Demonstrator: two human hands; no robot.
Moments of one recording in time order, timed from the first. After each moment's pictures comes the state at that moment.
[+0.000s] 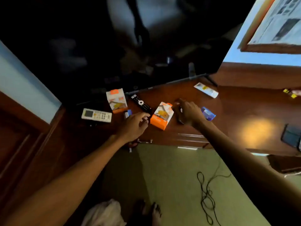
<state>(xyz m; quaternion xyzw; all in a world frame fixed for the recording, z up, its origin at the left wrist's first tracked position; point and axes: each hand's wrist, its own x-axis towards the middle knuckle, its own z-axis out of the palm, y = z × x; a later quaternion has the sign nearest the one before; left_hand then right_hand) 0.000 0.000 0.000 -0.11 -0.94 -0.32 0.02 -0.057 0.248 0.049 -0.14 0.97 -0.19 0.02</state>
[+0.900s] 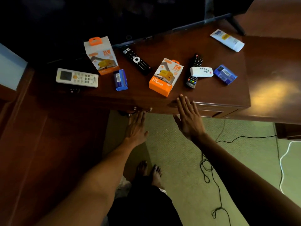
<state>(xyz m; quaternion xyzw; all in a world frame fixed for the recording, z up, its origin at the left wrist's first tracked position) 0.051 0.021 -0.237 -0.07 -0.97 -0.06 -0.21 0.011 0.270 -0.165 -0.20 0.98 -0.07 0.05</state>
